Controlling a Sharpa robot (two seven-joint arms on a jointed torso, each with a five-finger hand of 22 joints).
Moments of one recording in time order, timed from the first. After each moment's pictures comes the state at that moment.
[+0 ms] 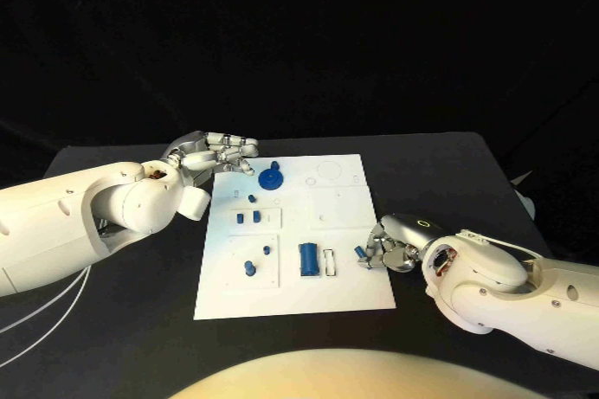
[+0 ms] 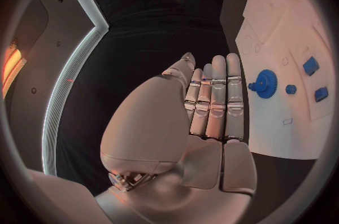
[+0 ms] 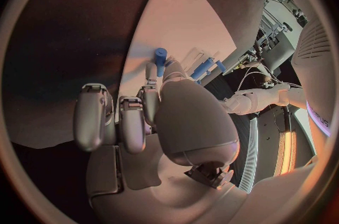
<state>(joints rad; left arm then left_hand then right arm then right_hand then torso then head) 1.18 -0.96 -0.03 1.56 -0.05 -0.21 0.19 1.52 -0.11 0.22 0.14 0.05 1.04 0.19 0.08 0.12 1.11 0.13 0.15 0.16 1.03 0.06 0.72 0.41 0.17 0.94 0.16 0.60 0.52 1.02 -0.99 -0.14 1.87 -1.59 -0.34 -0.55 1.41 0.01 -0.18 0.27 0.33 1.10 0.05 0.27 0.43 1.40 -0.01 1.26 1.50 1.47 -0.07 1.52 1.31 0.06 1.46 0.03 1.29 1.31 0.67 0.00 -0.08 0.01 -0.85</state>
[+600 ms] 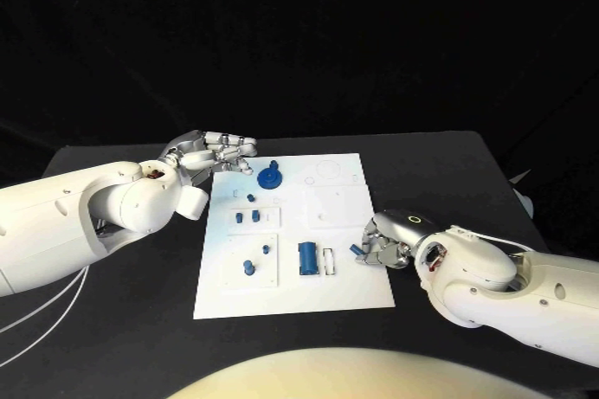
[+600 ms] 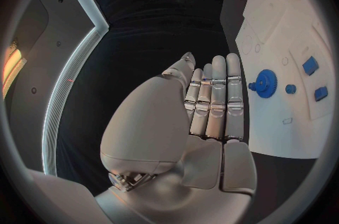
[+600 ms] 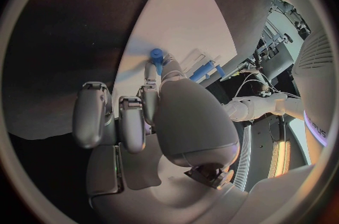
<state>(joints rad) 1.18 -0.96 -0.03 1.56 -0.05 -0.21 0.19 1.52 -0.11 0.22 0.14 0.05 1.04 0.19 0.08 0.12 1.11 0.13 0.15 0.16 1.02 0.06 0.72 0.41 0.17 0.94 0.16 0.60 0.52 1.02 -0.96 -0.13 1.86 -1.67 -0.31 -0.55 1.46 -0.02 -0.13 0.24 0.30 1.10 0.06 0.27 0.43 1.39 -0.02 1.24 1.50 1.47 -0.07 1.51 1.31 0.06 1.46 0.03 1.26 1.31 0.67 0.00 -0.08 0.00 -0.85</state>
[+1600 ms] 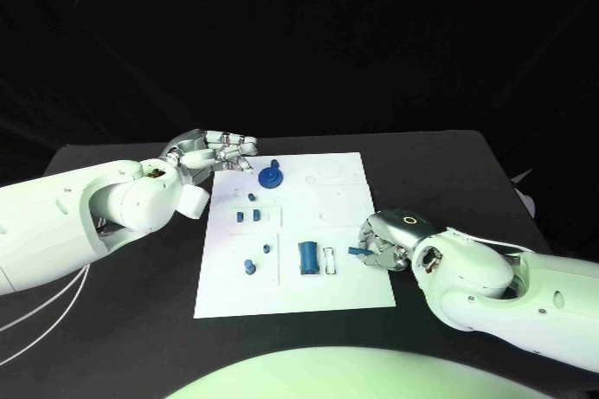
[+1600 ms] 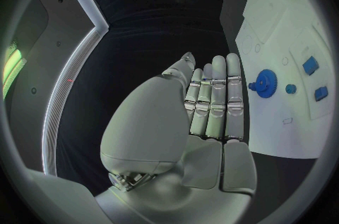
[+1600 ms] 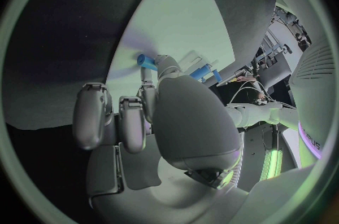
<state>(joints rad) 1.18 -0.96 -0.03 1.57 -0.05 -0.21 0.19 1.52 -0.11 0.22 0.14 0.05 1.04 0.19 0.08 0.12 1.11 0.13 0.15 0.16 1.02 0.06 0.72 0.41 0.17 0.94 0.16 0.60 0.52 1.02 -0.96 -0.14 1.88 -1.76 -0.30 -0.57 1.49 -0.05 0.00 0.28 0.59 1.10 0.06 0.27 0.42 1.39 -0.02 1.25 1.44 1.47 -0.08 1.51 1.31 0.06 1.46 0.03 1.27 1.31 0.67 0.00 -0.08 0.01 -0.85</state>
